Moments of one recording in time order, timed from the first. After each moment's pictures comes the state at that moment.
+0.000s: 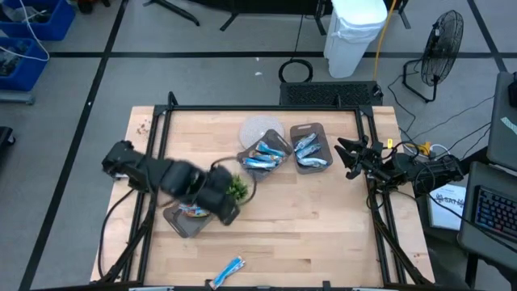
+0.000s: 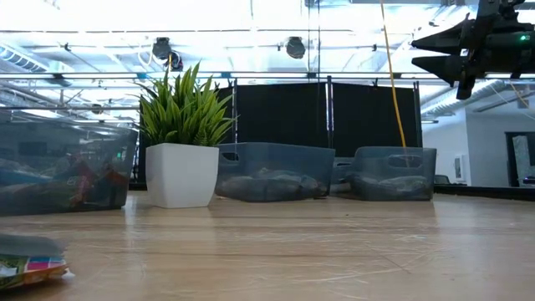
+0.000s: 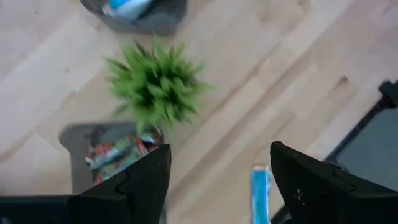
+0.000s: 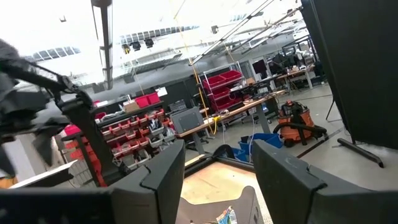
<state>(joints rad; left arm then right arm) -0.39 1.76 2.03 -1.54 -0.21 -1.19 0.15 0.00 0.02 0.33 0.65 0.17</state>
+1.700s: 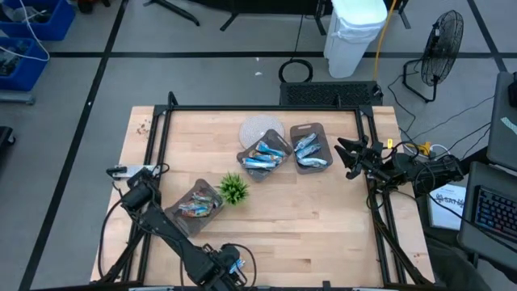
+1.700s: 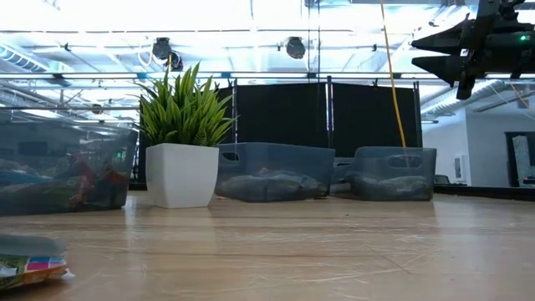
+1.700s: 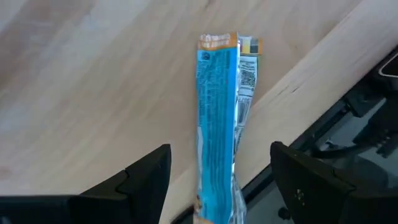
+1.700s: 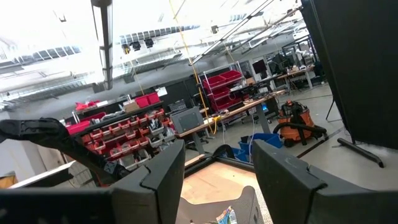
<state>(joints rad) -0.77 2.17 1.75 -1.00 -0.08 -1.58 0.15 0.00 0.02 0.33 0.65 0.17</state>
